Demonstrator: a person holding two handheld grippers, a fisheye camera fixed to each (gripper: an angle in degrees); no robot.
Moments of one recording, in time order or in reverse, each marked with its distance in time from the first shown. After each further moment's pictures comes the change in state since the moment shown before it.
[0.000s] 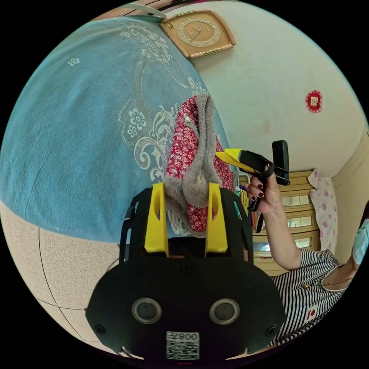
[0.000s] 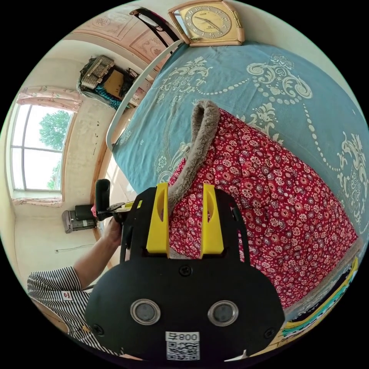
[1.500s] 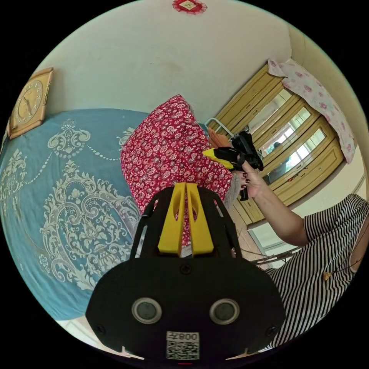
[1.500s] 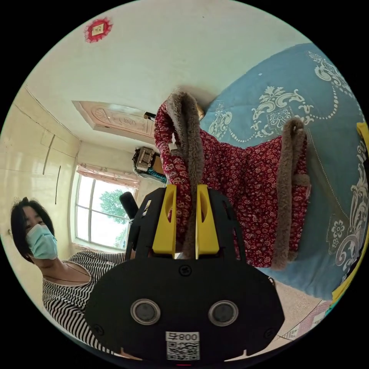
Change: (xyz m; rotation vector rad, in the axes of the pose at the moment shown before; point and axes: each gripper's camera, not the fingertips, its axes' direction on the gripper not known) left arm 0.158 0.065 0.354 -0.185 -0.100 0.769; right arm 0.302 0.340 -0.190 0.560 -0.539 0.249
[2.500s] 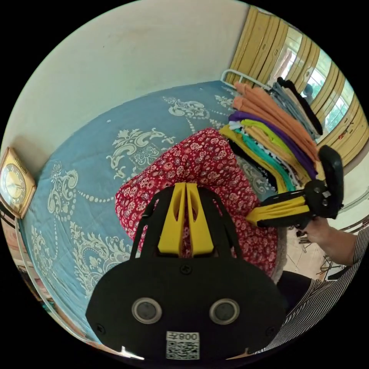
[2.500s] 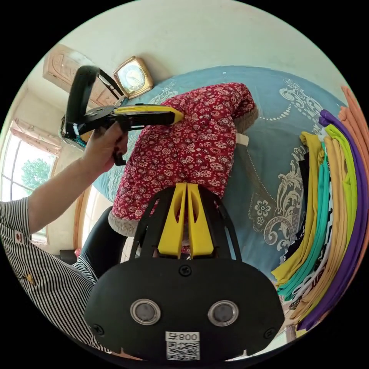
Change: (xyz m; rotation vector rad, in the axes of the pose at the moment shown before) left arm -0.038 -0.068 0.357 -0.314 -0.385 0.259; right arm 0.056 0.073 -0.009 -0.118 0.692 -0.170
